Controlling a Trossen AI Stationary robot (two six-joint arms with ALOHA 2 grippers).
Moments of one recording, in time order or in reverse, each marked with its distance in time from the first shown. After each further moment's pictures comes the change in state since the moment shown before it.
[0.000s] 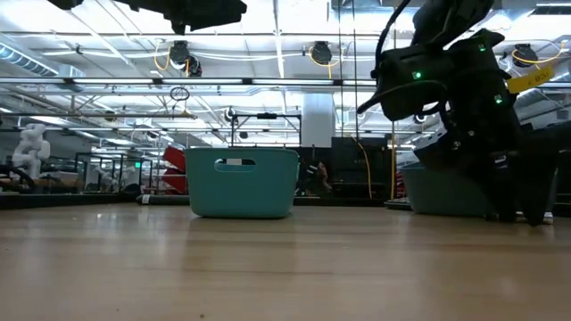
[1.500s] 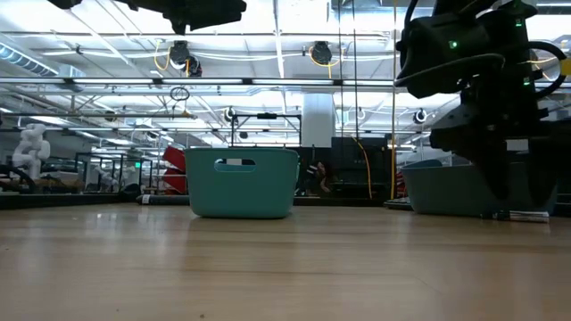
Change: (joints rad) left arm -0.011 0.000 0.000 -0.009 0.012 -0.015; right arm 0.098 -0.074 -0.006 -0.086 0.179 -0.074
